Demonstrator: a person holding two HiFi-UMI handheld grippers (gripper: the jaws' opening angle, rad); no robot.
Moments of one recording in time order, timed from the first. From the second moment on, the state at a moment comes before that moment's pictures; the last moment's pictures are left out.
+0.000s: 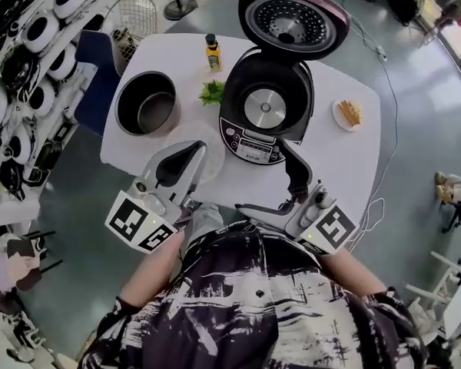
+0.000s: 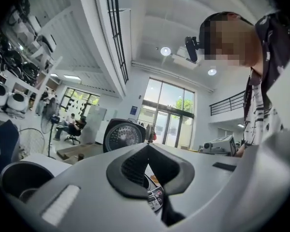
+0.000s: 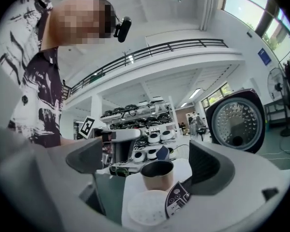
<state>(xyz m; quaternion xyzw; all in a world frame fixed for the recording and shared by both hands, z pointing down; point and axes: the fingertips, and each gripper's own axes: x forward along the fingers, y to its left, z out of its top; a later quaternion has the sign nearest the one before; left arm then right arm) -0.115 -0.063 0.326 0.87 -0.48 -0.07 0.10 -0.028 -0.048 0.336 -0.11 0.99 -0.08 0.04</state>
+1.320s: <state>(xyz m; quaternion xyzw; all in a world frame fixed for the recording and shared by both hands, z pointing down) -0.336 -0.108 0.340 0.86 -0.49 -0.09 0.10 -0.310 -0.215 0.465 -0.22 0.95 -0.17 -0.14</state>
